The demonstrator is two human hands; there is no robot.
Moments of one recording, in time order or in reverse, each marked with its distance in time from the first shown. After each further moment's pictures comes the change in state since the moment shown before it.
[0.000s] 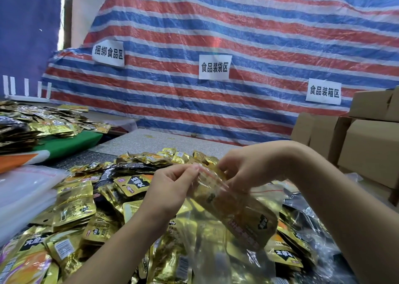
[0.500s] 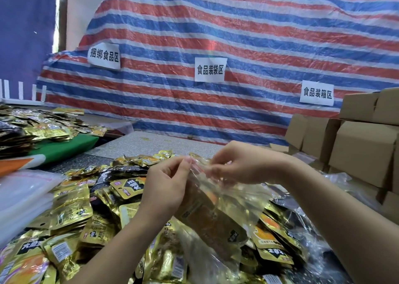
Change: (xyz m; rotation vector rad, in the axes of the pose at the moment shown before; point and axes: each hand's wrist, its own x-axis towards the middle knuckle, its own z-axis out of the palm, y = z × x) left_hand 0.000 0.016 0.008 0.159 0.122 0.172; right_hand -0.002 0.009 0.011 0.089 0.334 -0.120
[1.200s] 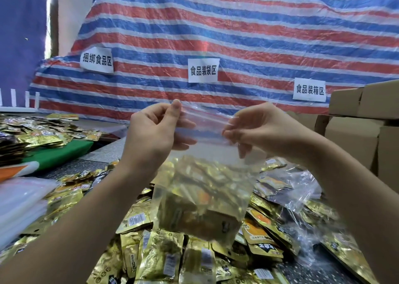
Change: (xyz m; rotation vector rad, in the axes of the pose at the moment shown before) left_hand 0.040 0.081 0.003 -0.207 -0.007 0.107; right_hand -0.039 0.021 -0.045 0.383 0.385 -0.278
